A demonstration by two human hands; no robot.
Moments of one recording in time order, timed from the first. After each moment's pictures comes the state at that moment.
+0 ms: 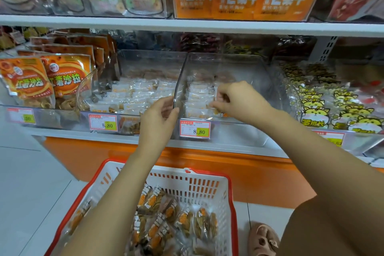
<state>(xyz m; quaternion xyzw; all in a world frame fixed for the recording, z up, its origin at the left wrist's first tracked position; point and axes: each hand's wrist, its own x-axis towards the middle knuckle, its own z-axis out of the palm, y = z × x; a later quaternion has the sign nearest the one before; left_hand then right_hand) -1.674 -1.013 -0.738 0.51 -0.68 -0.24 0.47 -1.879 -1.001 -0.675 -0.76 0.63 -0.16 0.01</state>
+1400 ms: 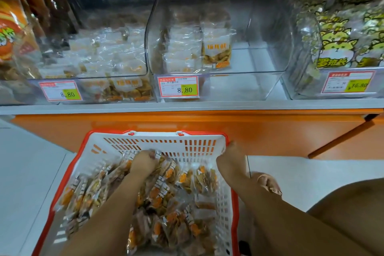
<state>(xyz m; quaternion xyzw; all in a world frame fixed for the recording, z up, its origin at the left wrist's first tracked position) -1.623 -1.003 -0.971 0.71 -0.65 -0.26 -0.05 -1.846 -0.911 -0.938 -0.34 0.85 -0.25 0.32</state>
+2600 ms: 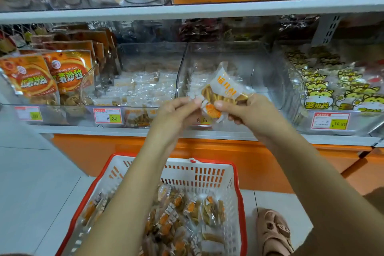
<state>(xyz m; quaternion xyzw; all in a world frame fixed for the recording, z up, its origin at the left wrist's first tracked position) -1.689 -0.972 -0.713 0.39 -0.48 -0.63 0.46 -1.857 -0.930 -0.692 -0.49 0.60 -0.47 0.42</state>
